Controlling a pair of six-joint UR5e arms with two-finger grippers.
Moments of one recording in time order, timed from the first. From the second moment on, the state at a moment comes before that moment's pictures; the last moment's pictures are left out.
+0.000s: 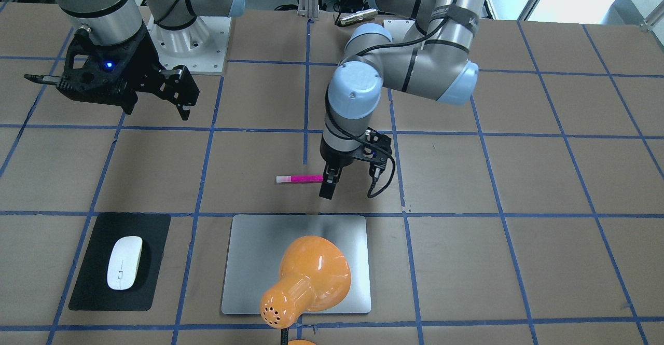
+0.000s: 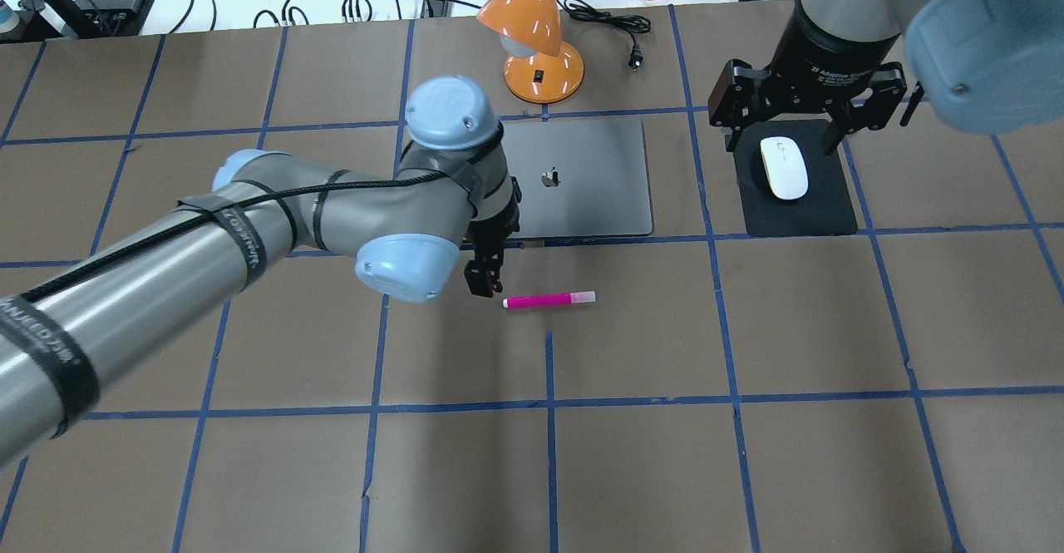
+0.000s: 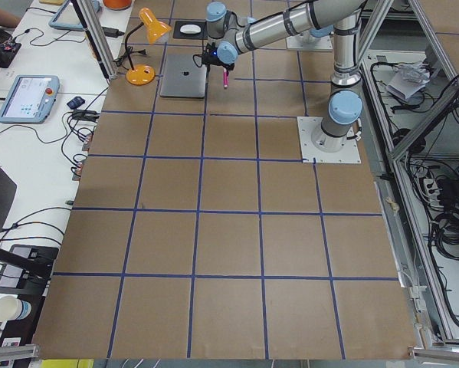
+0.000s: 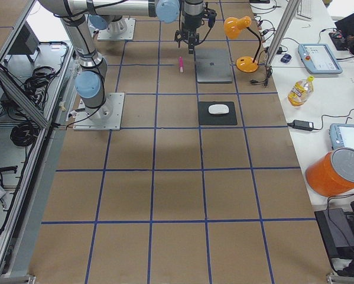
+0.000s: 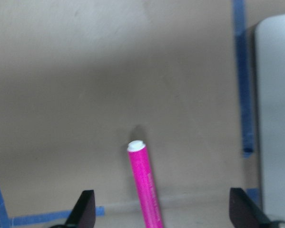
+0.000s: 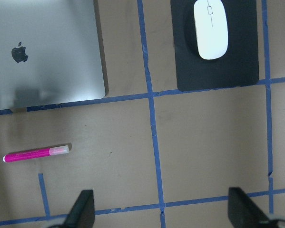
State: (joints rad) left arm -1.83 -1.88 -1.83 -0.97 1.47 -1.48; right arm 1.59 -1.56 1.60 -1.63 -1.58 0.12
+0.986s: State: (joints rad) left arm -1.48 -1.60 -1.76 -1.34 1.48 -0.36; right arm 1.59 -1.55 1.59 -1.64 -1.58 0.12
